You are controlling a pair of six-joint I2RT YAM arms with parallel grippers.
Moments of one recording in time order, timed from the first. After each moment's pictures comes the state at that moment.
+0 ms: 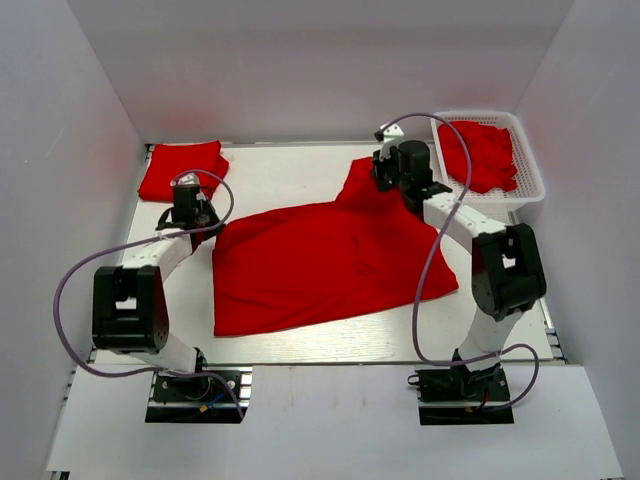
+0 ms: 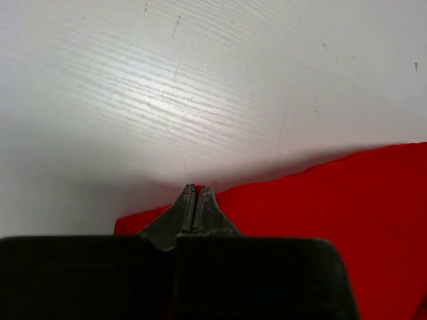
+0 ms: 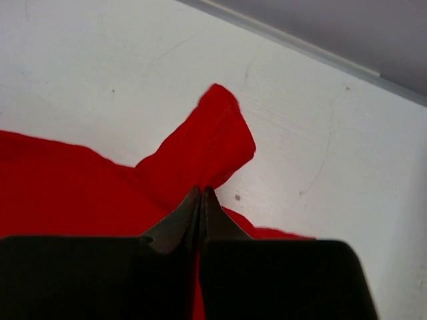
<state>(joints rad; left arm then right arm) -0.01 1.57 0.91 -0.10 -0.01 -0.45 0.36 1.83 1.33 0.12 -0.15 -0.08</state>
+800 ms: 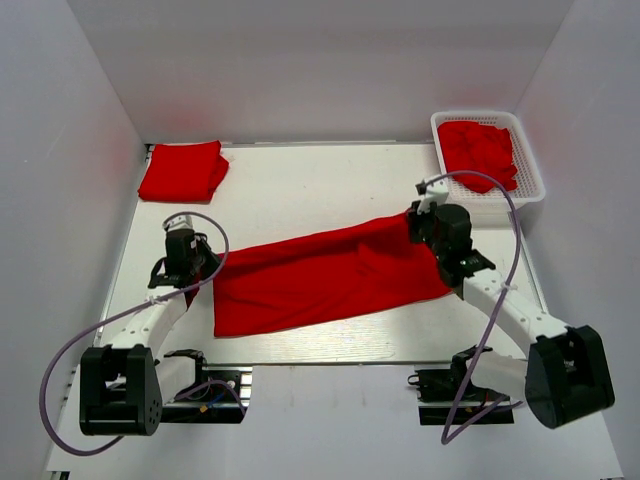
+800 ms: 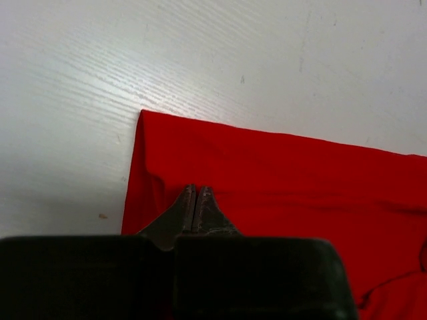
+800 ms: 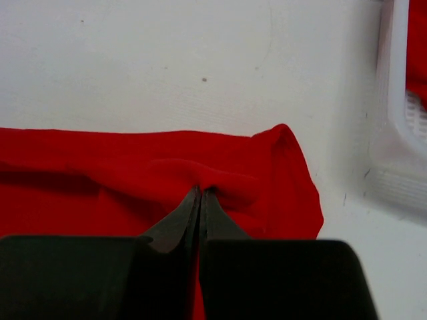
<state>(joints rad) -0.01 1.09 0.48 -0.06 0.00 -0.52 0.36 1.16 0.65 0.20 0.04 -0.01</state>
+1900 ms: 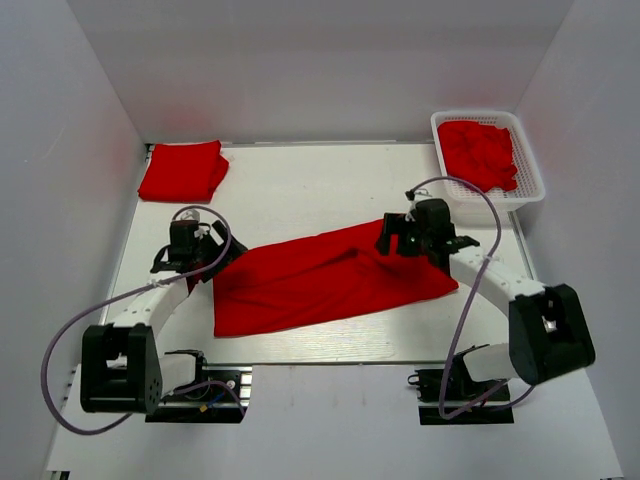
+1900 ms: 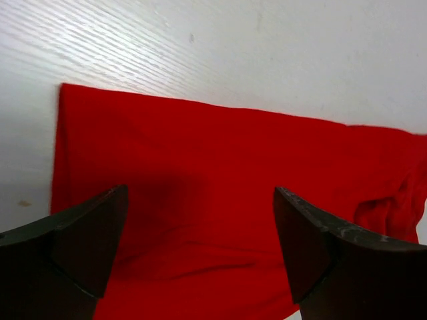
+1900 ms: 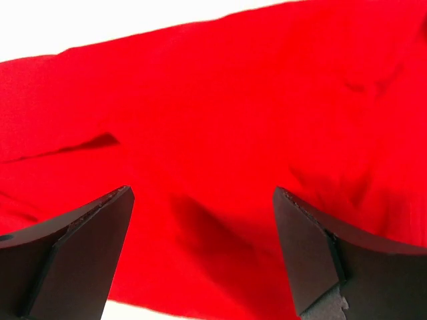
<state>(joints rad) -0.02 1.16 0.57 -0.16 0.16 -0.65 0.36 1.32 0.72 -0.11 -0.13 0.31</state>
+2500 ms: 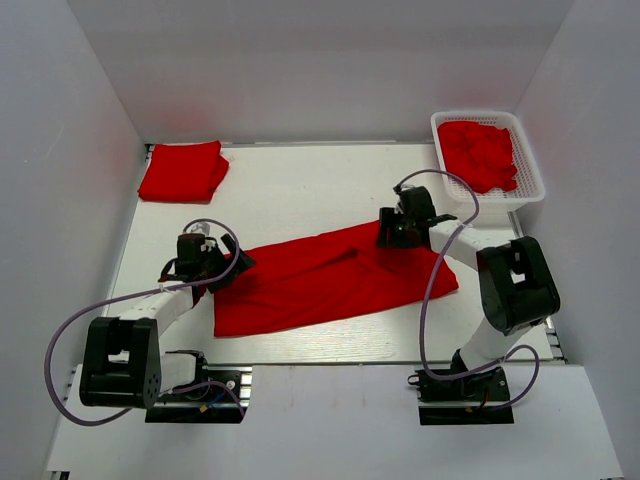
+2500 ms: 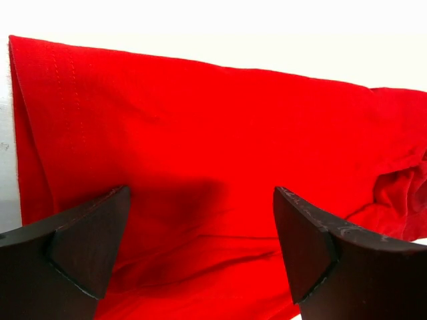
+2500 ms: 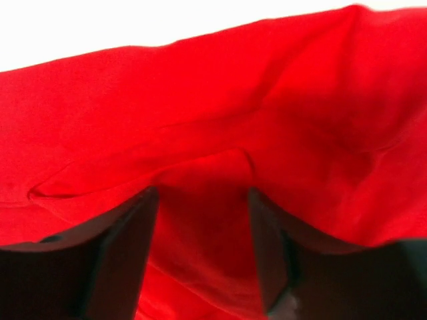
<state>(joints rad) -0.06 1.23 0.43 0.01 0.24 -0.63 0.36 1.67 0.96 -0.18 -0.06 0.28</state>
